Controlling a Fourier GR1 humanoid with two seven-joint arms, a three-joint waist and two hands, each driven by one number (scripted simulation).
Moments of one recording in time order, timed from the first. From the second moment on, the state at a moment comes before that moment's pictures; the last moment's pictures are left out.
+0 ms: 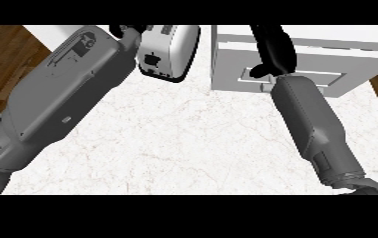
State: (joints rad) left arm -1.18 0.39 -0.58 -1.00 0.86 0.84 0.07; right arm -0.90 -0.16 -0.11 -0.55 1.29 -0.55 -0.14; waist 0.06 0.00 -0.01
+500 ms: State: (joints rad) left arm -1.13 0.42 -0.58 -1.09 0.82 0.85 0.10; right arm -1.06 -0.20 -0.17 -0.33 1.30 -0.64 -0.12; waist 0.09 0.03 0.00
